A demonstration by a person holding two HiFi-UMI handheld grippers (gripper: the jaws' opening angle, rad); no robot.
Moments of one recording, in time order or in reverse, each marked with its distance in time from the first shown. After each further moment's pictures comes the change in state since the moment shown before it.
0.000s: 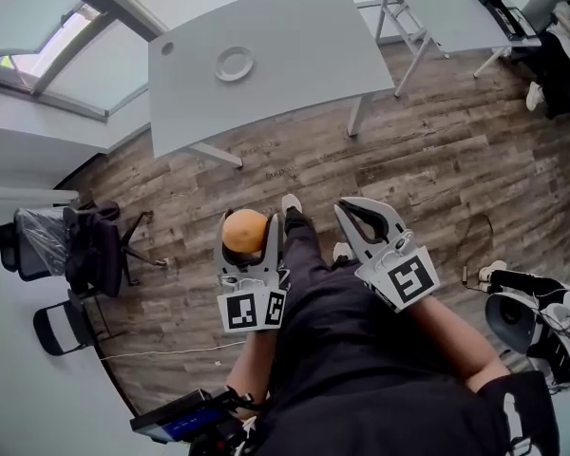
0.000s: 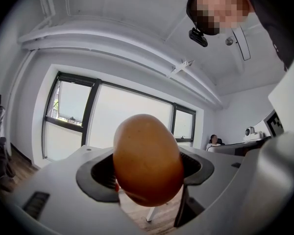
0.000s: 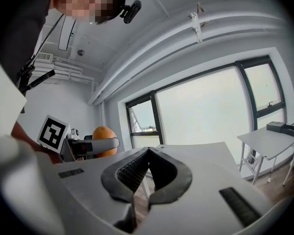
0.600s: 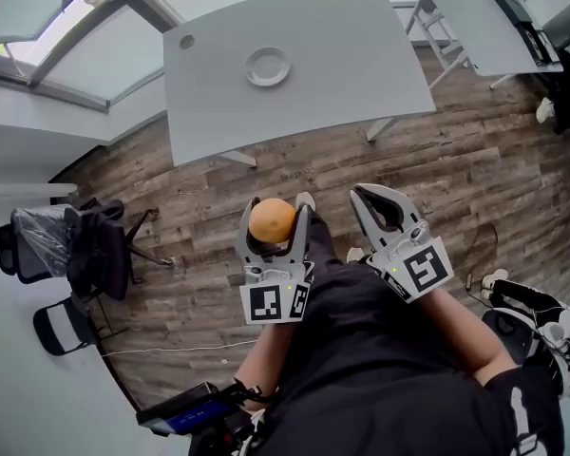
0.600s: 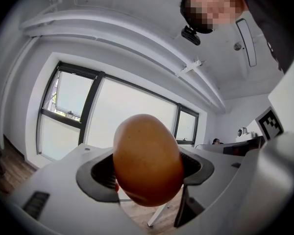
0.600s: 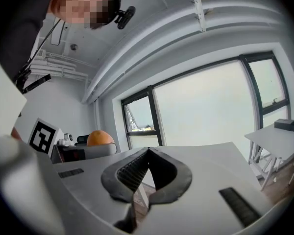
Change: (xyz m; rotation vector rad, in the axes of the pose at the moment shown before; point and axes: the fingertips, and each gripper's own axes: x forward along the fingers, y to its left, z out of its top) left arm 0.080 0.092 0.011 -0.050 -0.001 -0.045; right arm 0.143 -0.011 0.016 0.012 -0.003 -0.029
